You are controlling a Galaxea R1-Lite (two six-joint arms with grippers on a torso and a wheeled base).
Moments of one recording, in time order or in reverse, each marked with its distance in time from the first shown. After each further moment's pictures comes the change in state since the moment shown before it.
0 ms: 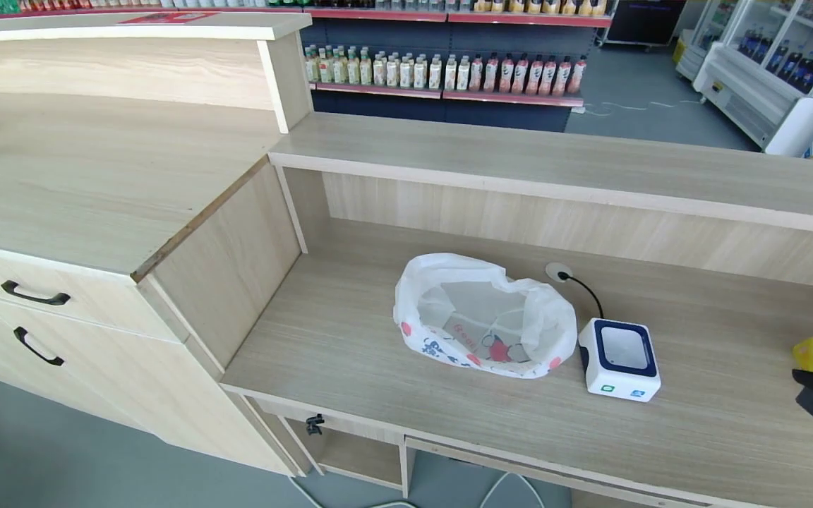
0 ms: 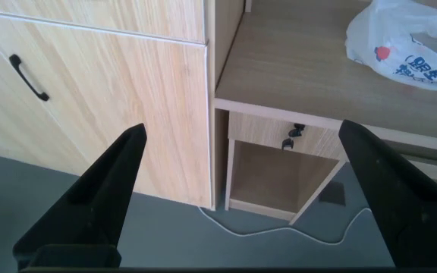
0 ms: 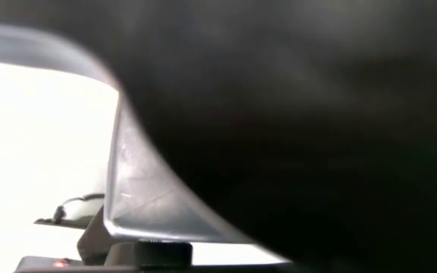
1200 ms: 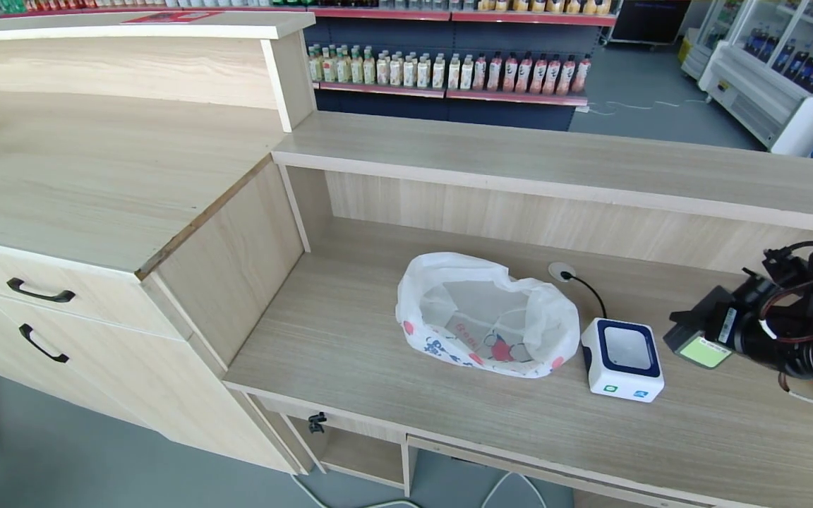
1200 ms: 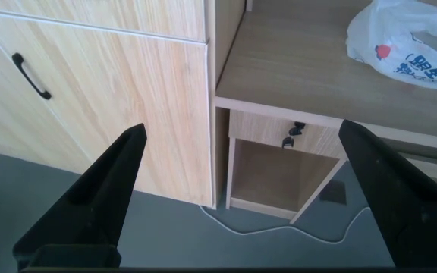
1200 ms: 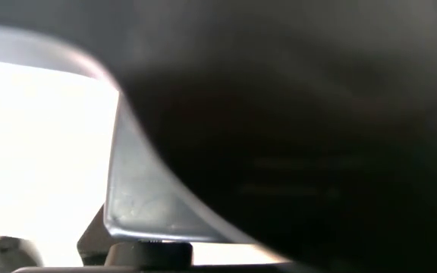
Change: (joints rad) left arm 0.001 0.000 0.000 0.000 0.000 0.000; right arm 0.430 0.401 -0.114 -0.361 -0.356 0.820
